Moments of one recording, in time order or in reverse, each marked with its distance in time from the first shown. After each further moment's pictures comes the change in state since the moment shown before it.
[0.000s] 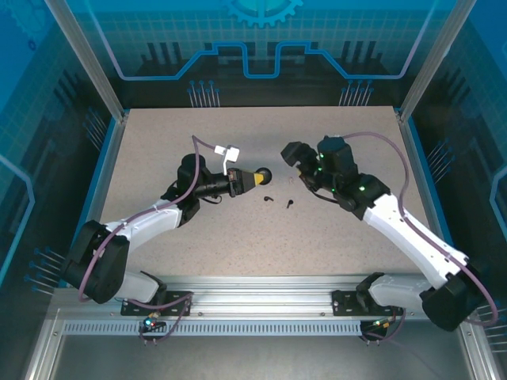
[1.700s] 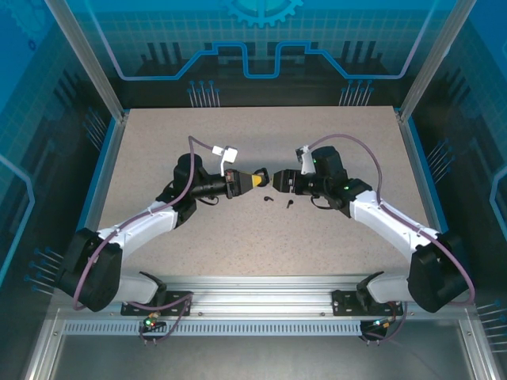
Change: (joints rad) left arm 0.008 -0.059 0.000 -0.073 0.031 0.008; right arm -0.092 0.146 -0.185 0.203 -0.337 -0.633
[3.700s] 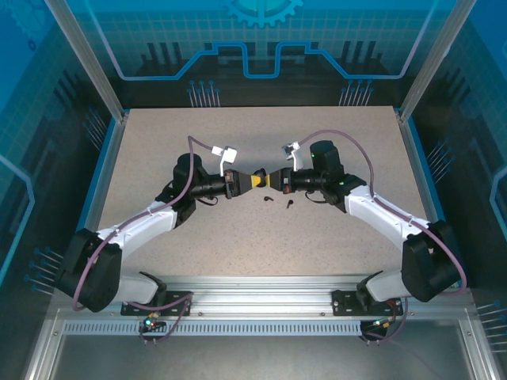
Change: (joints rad) left arm 0.002 -0.003 0.000 -0.016 0.008 -0.001; right arm 0.001 0.086 0.037 0.159 -0.340 -0.029
